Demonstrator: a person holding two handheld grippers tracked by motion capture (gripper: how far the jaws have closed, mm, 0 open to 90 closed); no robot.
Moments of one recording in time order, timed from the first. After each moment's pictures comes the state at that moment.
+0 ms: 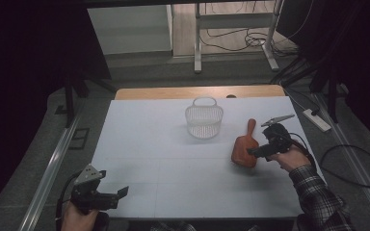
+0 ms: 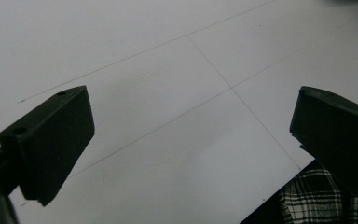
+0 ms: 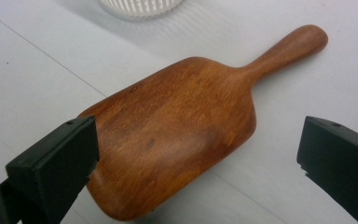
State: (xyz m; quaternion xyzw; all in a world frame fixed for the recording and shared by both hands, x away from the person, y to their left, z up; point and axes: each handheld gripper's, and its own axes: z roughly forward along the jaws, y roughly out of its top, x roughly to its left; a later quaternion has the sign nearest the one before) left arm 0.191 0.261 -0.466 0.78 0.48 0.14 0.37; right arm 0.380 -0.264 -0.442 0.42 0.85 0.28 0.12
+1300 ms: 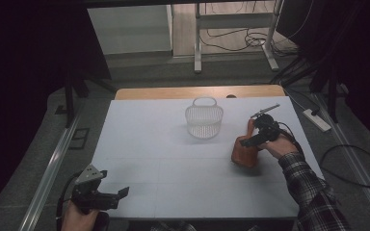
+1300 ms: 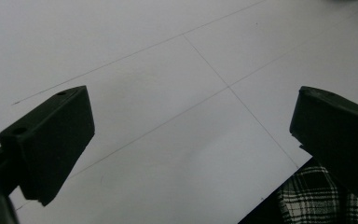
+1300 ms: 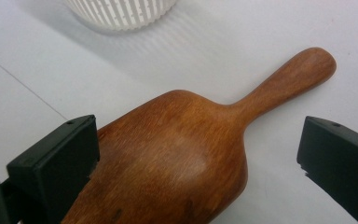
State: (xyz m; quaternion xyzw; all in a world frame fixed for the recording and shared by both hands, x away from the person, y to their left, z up) left arm 0.192 0.260 -0.466 0.79 0.47 0.14 0.37; right arm 0.424 -0.244 -0.453 0.42 0.86 0.25 0.12
